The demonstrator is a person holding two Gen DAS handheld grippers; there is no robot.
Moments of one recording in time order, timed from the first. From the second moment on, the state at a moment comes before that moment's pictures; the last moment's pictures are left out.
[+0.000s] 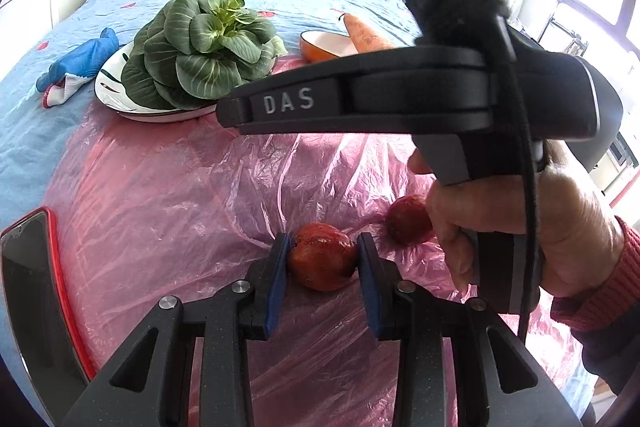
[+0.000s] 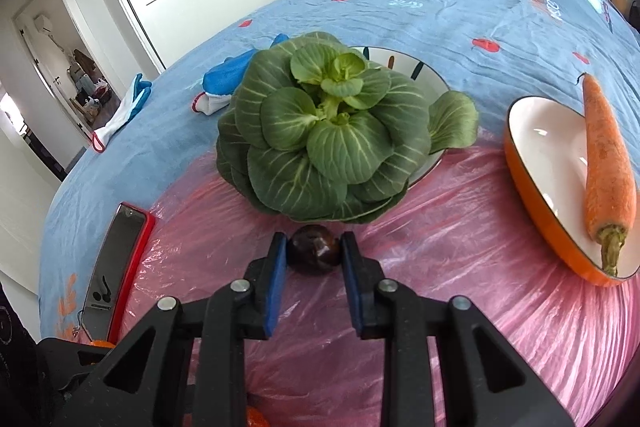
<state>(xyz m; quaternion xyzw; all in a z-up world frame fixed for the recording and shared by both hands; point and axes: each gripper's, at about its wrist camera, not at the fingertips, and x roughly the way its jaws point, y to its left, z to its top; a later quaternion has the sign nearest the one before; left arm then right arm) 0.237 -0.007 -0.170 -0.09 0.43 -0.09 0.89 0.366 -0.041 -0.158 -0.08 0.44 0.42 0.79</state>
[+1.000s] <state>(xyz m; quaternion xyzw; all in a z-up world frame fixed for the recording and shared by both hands) 0.180 -0.028 -0.121 -0.08 0.43 -0.07 0.90 0.268 -0.170 -0.118 -0.02 0.44 0.33 0.83</state>
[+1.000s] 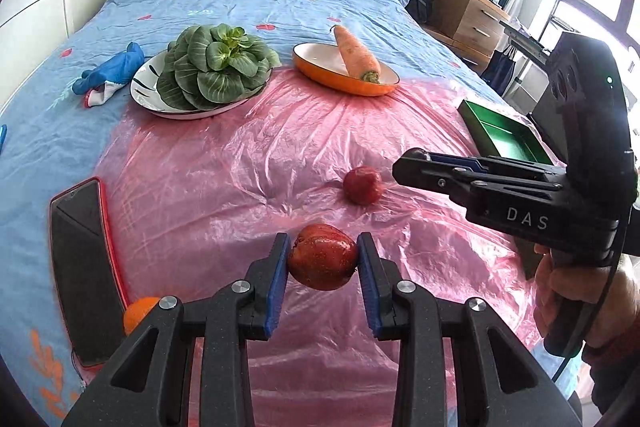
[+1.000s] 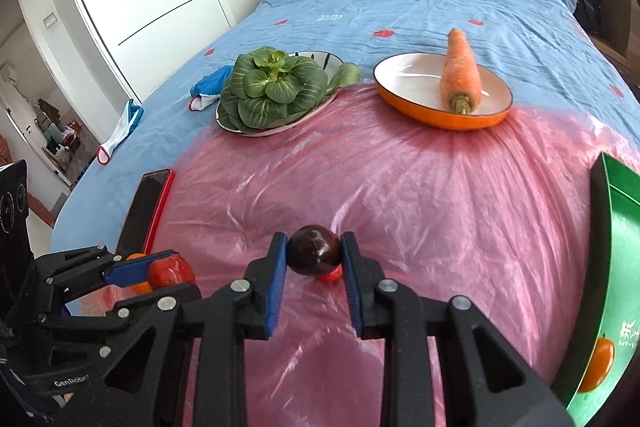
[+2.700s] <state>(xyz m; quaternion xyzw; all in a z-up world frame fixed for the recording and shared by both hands) 0.337 -0.358 -0.132 0.09 0.48 -0.20 0.85 0.269 -0.472 -0.138 -0.01 0.45 0.09 0.89</state>
